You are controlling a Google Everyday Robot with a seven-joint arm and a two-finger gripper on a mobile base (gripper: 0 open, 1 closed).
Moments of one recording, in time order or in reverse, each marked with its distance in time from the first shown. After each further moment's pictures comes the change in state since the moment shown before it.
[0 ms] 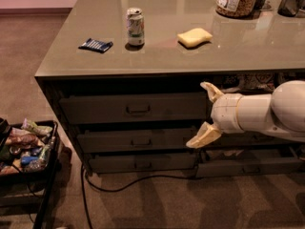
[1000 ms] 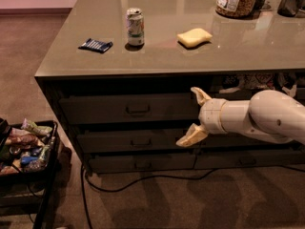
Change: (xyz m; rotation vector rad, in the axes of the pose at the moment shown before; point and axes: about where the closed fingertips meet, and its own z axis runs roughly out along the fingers) arm 0.021 -0.002 0.057 0.007 -0.031 0.015
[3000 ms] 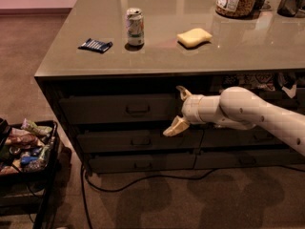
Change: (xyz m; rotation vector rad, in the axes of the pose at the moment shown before) arm 0.028 -0.030 0.101 -0.025 -0.032 0.007
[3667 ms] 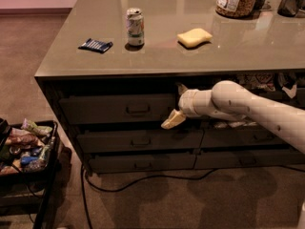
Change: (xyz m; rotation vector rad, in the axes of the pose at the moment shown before) arm 0.020 -0.031 0.032 0.017 0.047 0.034
